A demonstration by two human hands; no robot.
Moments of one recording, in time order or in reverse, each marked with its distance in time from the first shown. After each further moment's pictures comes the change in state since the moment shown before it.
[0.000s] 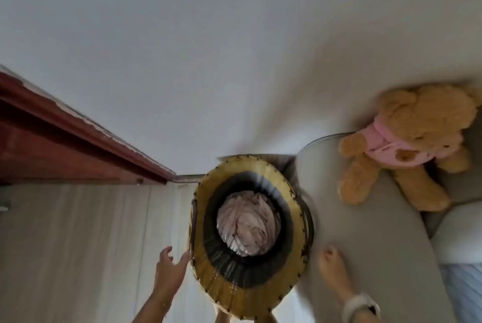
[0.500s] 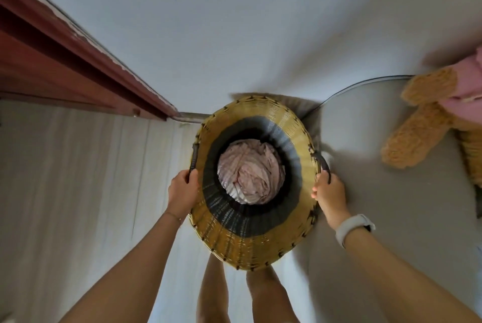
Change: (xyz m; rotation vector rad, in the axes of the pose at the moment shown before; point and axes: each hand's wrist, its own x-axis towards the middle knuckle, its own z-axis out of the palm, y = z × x) left_hand 0.064 0.010 0.051 -0.026 0.035 0.254; right_hand 0.084 -0.031 0.060 0.021 0.020 -0.140
